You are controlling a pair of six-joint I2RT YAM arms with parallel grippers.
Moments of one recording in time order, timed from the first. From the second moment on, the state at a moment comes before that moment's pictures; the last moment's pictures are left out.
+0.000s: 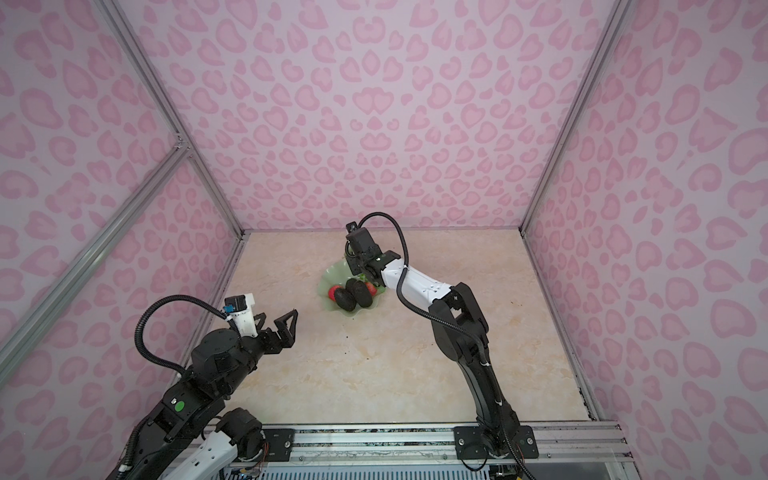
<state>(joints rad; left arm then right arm) -0.53 0.45 0.61 -0.48 -0.26 -0.46 0.70 2.24 1.93 -0.37 0.23 0.09</state>
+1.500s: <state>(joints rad) -0.21 1.07 0.28 0.48 -0.59 -0.18 0.23 0.97 0.37 0.25 0.51 0.06</state>
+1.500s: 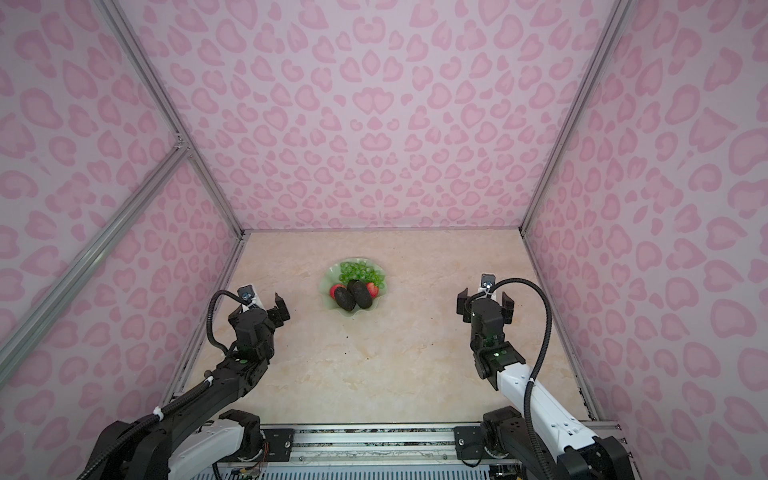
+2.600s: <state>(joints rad) -0.02 1.45 0.34 0.80 -0.31 -0.10 0.07 1.53 0.31 0.93 0.26 -0.02</state>
